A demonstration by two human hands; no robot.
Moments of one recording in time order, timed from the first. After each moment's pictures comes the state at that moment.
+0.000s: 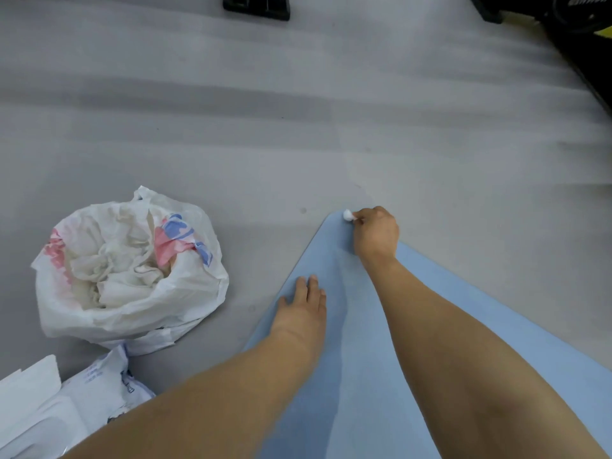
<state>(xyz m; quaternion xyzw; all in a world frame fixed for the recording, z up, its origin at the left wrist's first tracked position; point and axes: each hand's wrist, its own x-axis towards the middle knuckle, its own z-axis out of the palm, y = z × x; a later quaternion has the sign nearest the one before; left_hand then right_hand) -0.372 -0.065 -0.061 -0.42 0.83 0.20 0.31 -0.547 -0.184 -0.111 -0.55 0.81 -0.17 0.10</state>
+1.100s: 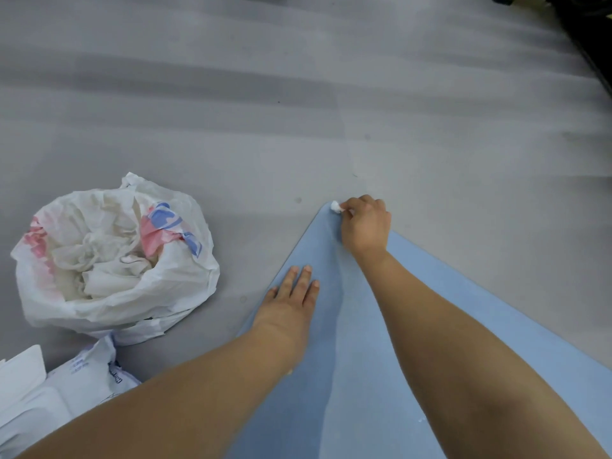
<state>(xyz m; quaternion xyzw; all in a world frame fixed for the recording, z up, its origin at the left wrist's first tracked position) -0.360 -0.062 -0.074 -0.43 0.82 0.24 0.30 -0.541 -0.179 -0.109 -0.59 0.79 -0.14 0.06</state>
